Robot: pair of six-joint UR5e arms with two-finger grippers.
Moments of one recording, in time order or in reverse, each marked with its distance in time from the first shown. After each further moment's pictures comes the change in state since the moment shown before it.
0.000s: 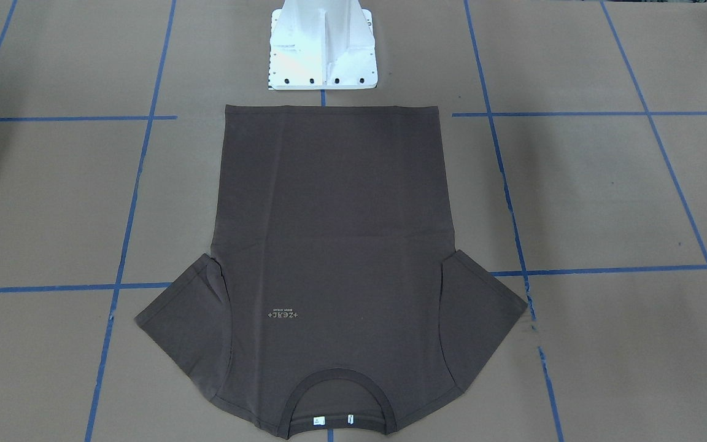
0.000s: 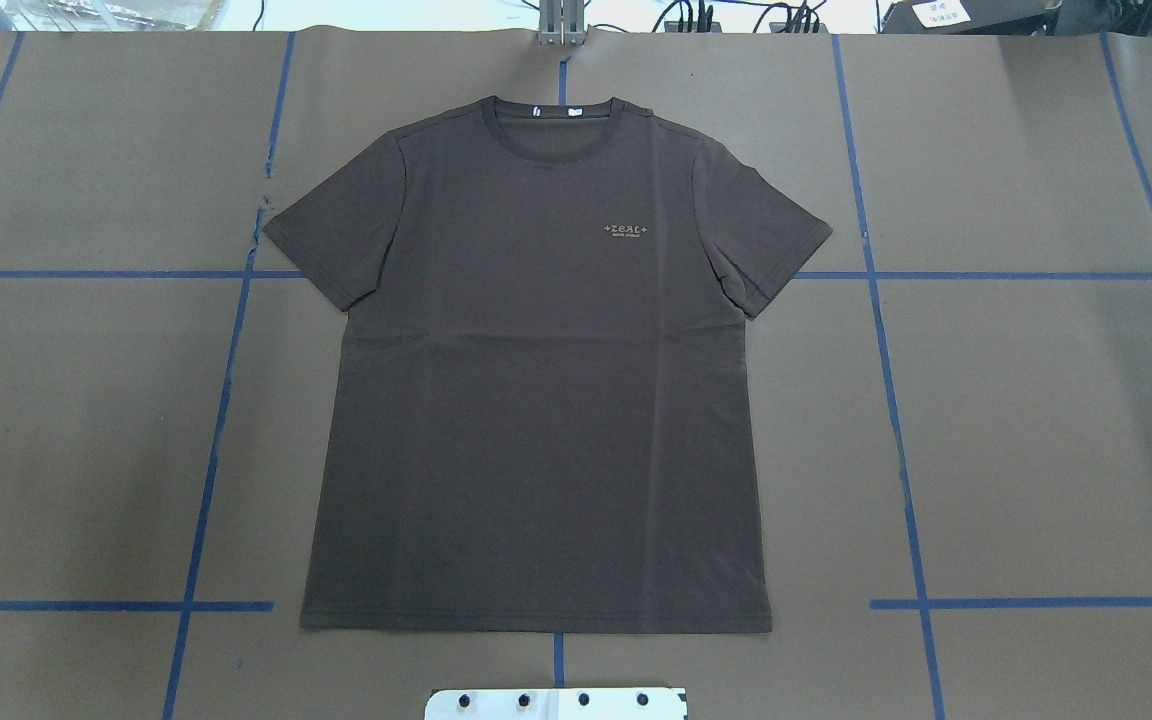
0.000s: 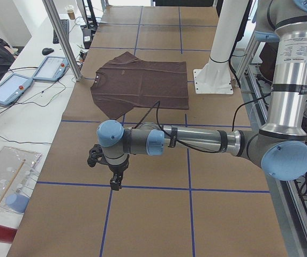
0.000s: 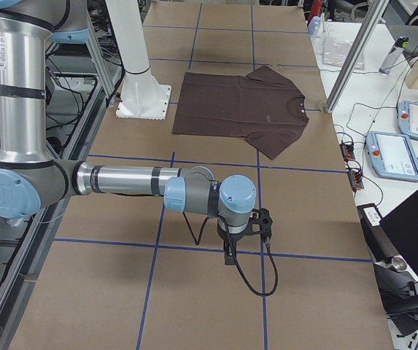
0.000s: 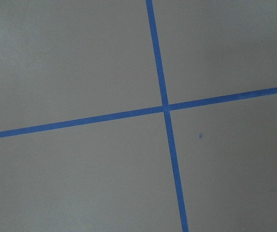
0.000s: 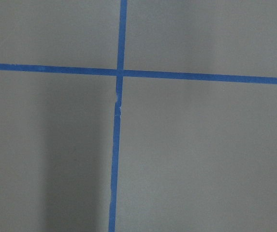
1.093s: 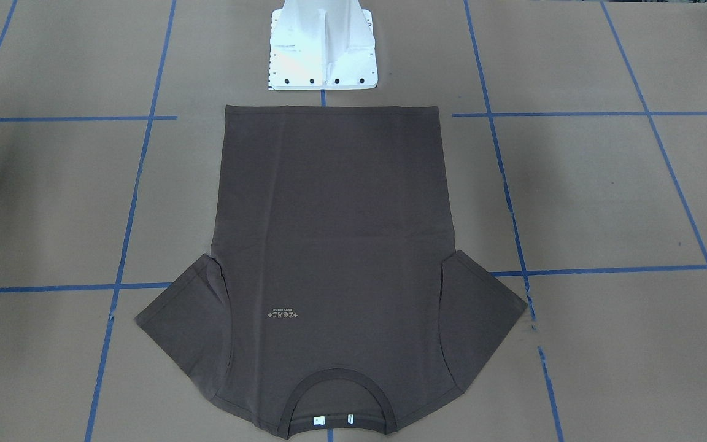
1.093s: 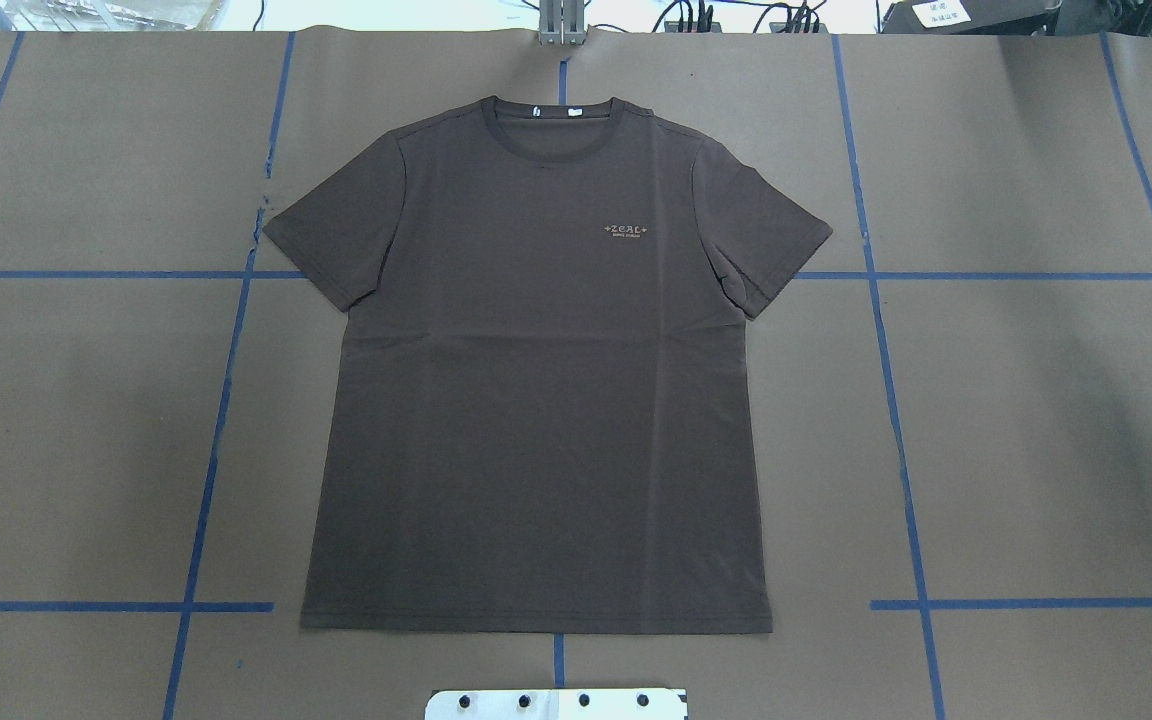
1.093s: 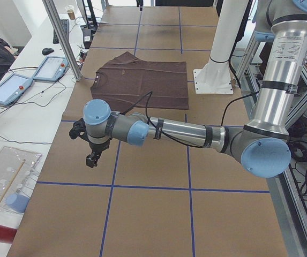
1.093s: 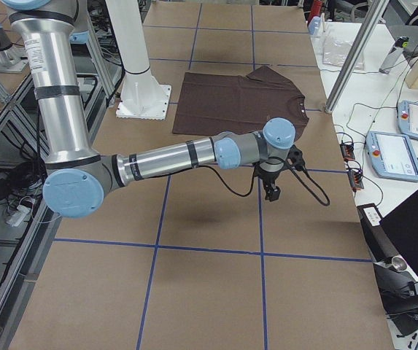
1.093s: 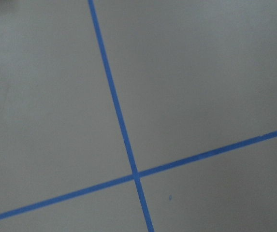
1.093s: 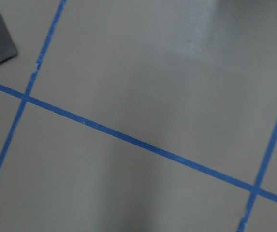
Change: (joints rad) left arm 0.019 -0.124 0.065 -0.262 -0.055 -0.012; right arm -0.273 0.274 -0.016 0.097 0.088 0.103
